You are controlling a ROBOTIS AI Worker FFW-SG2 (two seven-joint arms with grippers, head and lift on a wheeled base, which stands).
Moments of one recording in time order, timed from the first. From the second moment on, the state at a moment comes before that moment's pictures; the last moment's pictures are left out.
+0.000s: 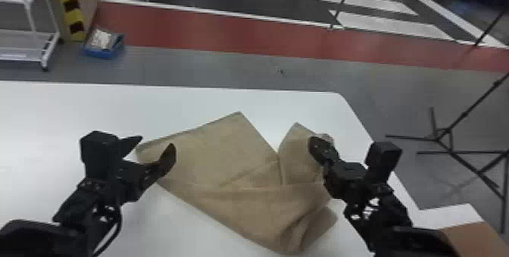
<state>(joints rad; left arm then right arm) 0.01 0.09 -0.30 -1.53 0.15 0.19 -0.11 0.29 -0.10 -0.30 -1.90 -0.13 0.31 0.33</state>
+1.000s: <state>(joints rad) -0.06 0.08 -0.24 -1.44 0.14 0.33 -0.10 0.28 -0.11 -0.23 -1.91 -0.11 0.28 0.33</state>
